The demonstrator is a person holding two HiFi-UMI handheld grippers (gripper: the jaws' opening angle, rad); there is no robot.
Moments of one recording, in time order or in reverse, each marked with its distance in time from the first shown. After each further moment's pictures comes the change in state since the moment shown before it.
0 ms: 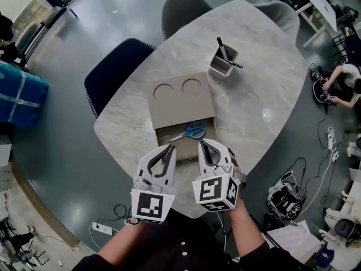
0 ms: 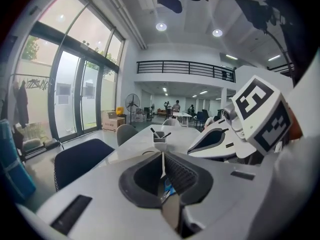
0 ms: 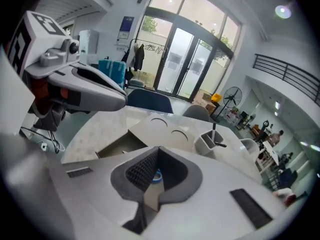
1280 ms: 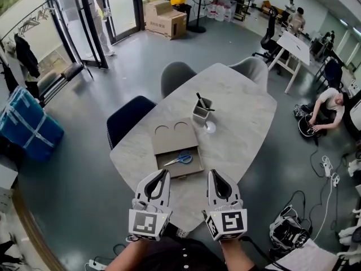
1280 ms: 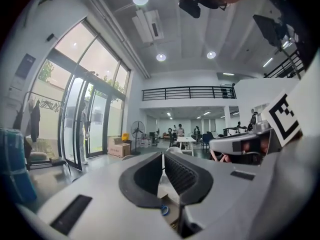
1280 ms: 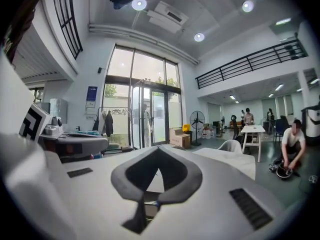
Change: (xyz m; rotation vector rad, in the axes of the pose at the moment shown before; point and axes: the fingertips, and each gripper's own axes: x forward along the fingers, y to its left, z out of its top) left arm -0.134 -0.068 0.115 0.019 -0.293 0.098; right arm -0.235 -0.034 0.042 0.499 -0.639 -0.250
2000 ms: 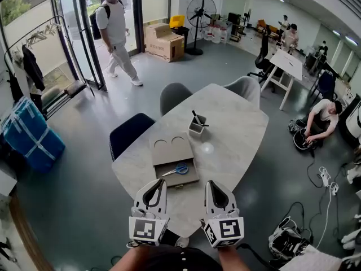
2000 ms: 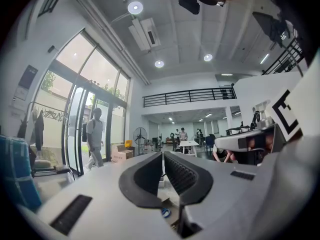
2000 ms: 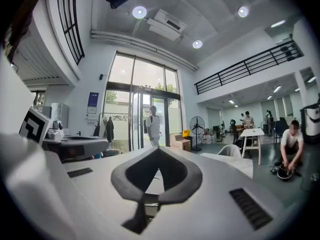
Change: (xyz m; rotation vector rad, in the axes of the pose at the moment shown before) left arm -0.038 -0.022 0.016 0.042 -0.075 0.017; right arm -0.048 0.005 0.022 0.014 -0.063 -0.001
